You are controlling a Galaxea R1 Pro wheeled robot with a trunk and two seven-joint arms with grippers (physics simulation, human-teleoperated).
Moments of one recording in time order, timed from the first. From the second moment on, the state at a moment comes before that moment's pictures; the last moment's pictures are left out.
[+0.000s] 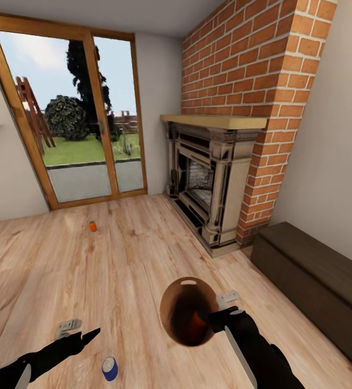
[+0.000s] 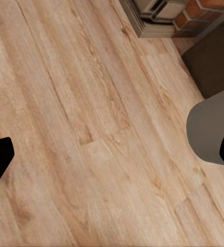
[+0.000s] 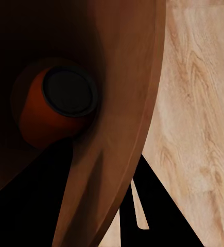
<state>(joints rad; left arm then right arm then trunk) -0.33 0.21 0.38 -0.67 0.06 0.24 -0.80 -0.37 0.03 0.28 -1.12 0.00 0.77 -0.09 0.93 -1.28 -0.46</state>
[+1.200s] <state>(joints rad) -0.33 0.21 0.38 -0.65 0.06 0.24 -0.80 -0.37 0.03 0.28 -1.12 -0.01 0.77 -0.09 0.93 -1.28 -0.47</state>
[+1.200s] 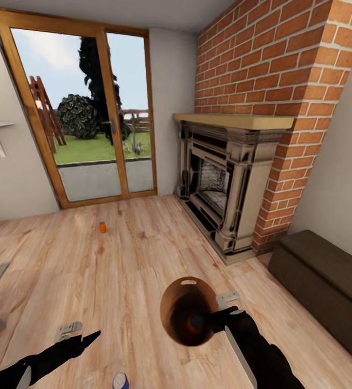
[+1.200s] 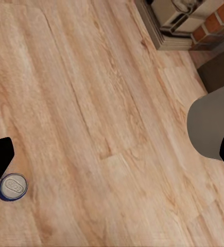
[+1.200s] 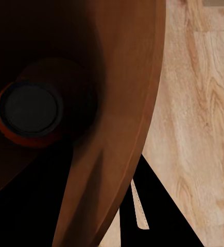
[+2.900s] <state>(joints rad) -0.33 0.07 0.26 -0.58 -0.01 0.02 -0.18 -0.37 0.03 0.28 -1.12 0.00 0.77 -0.09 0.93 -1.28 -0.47</state>
